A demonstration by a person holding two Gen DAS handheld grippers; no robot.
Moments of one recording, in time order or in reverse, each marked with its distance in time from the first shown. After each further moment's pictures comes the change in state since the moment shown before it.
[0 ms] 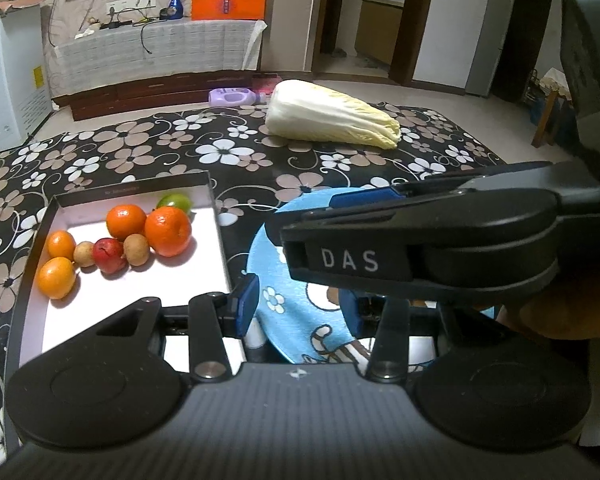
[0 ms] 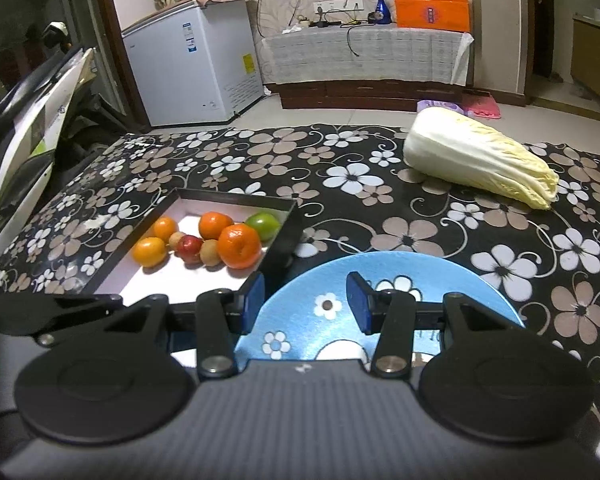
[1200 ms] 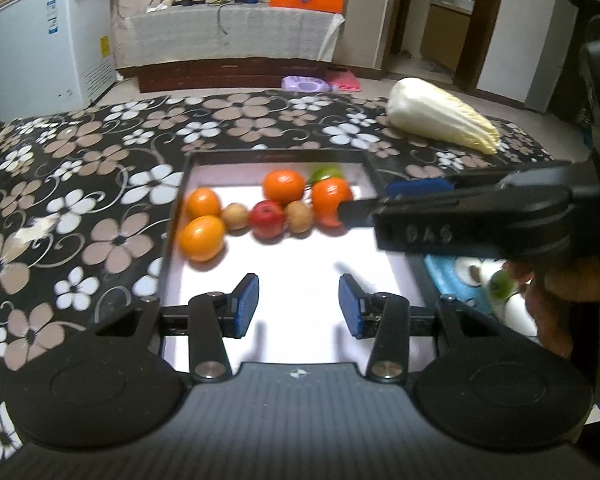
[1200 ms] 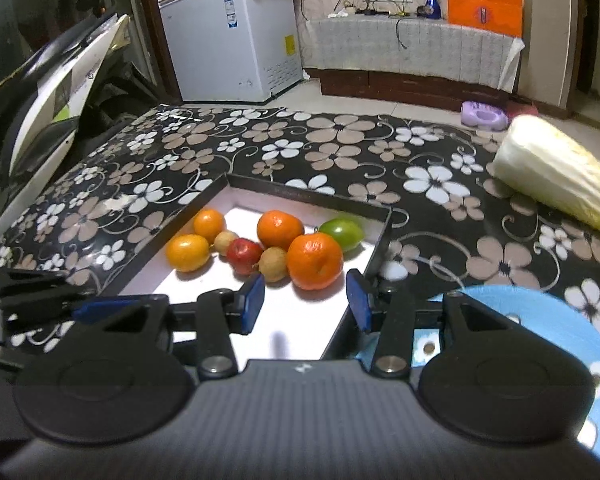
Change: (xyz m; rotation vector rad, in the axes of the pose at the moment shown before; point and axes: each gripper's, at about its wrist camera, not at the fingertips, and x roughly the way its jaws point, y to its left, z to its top) left arm -0.026 0.108 -0.025 -0.120 0.026 0.152; right arm 0.061 0.056 0.012 -0.103 0.039 0.060
